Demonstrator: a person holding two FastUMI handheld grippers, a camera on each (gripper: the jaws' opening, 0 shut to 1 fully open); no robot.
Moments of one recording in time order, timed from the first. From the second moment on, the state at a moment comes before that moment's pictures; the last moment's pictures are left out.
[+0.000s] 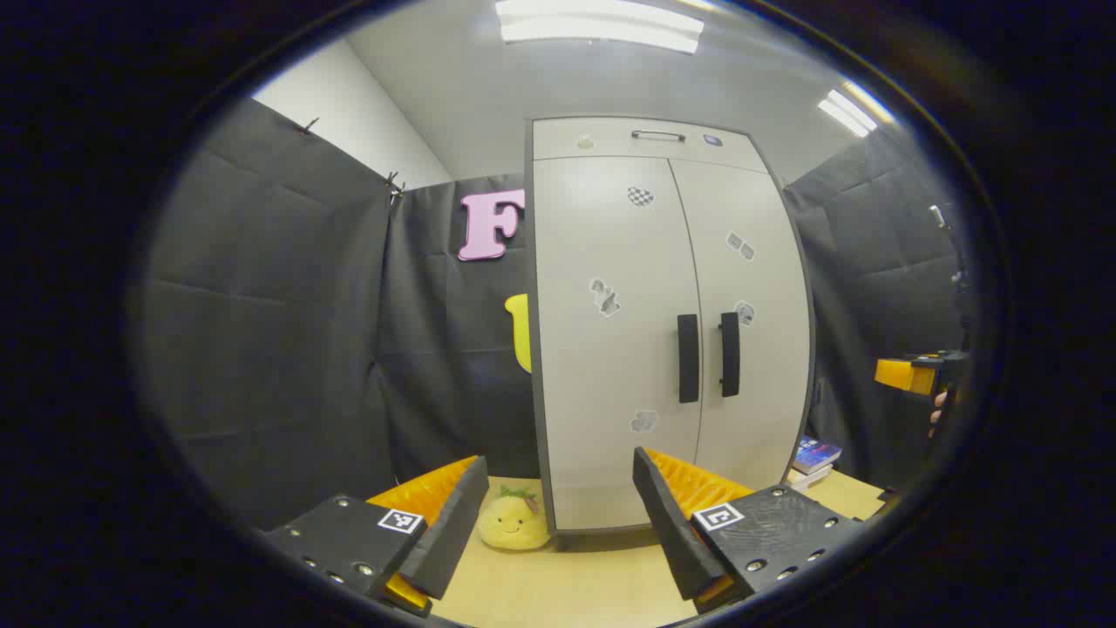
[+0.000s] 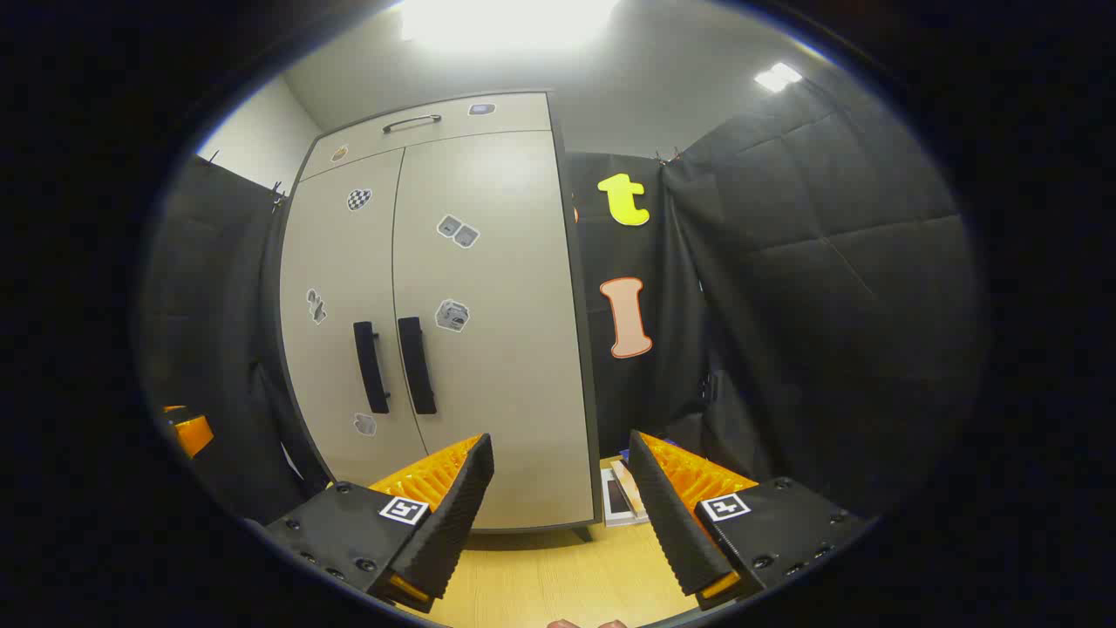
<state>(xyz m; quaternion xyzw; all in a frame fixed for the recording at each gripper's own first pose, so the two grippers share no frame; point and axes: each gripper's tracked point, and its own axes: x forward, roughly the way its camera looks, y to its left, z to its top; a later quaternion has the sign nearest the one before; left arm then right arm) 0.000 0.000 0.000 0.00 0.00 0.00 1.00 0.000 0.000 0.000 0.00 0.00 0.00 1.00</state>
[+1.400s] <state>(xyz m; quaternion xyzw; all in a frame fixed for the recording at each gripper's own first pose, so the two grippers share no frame) -0.015 0.017 -0.051 -0.02 0.03 0.00 1.00 0.036 0.088 0.055 -0.02 -0.05 0.08 1.00</state>
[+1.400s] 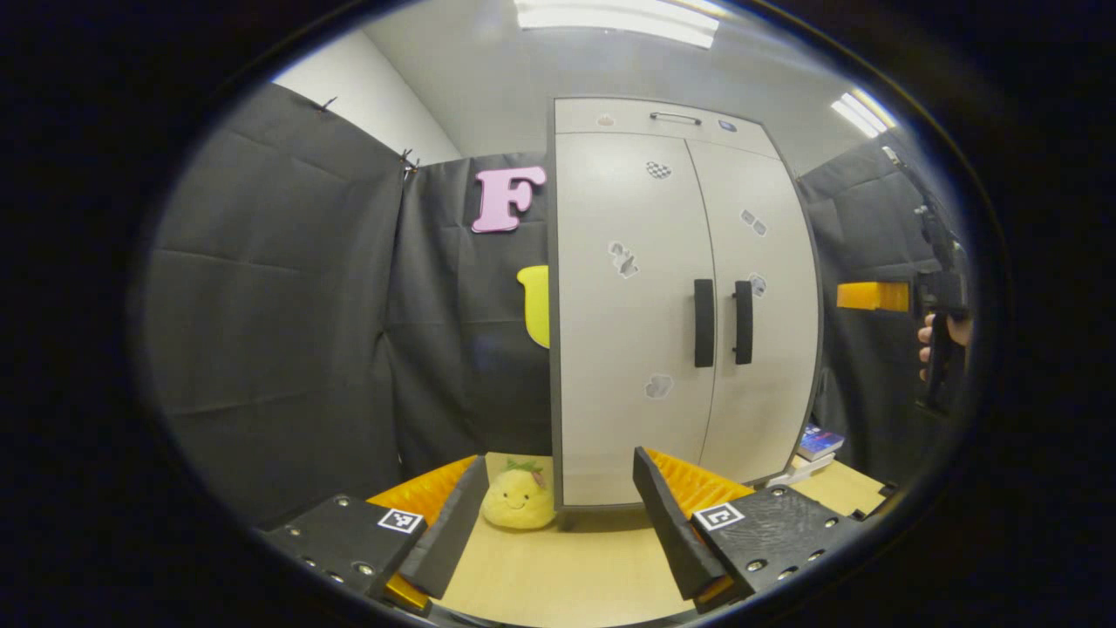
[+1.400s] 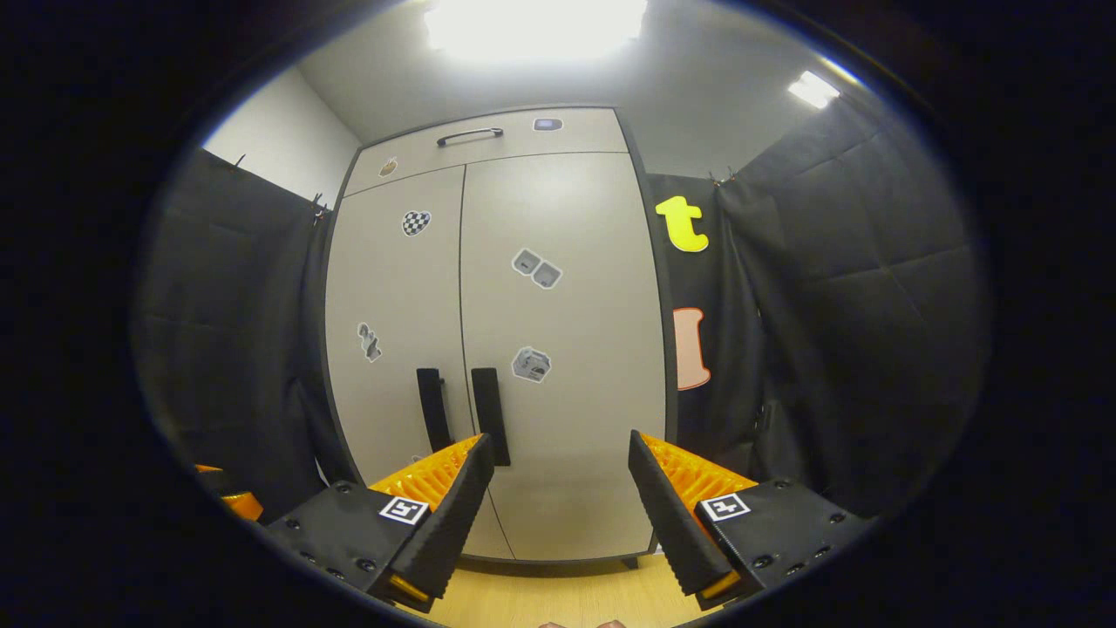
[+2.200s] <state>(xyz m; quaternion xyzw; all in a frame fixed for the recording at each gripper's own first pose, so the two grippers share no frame) -0.014 0.041 -0.088 -0.02 0.06 0.02 1.00 0.121 0.171 0.075 -0.04 -0.07 0.11 0.99</state>
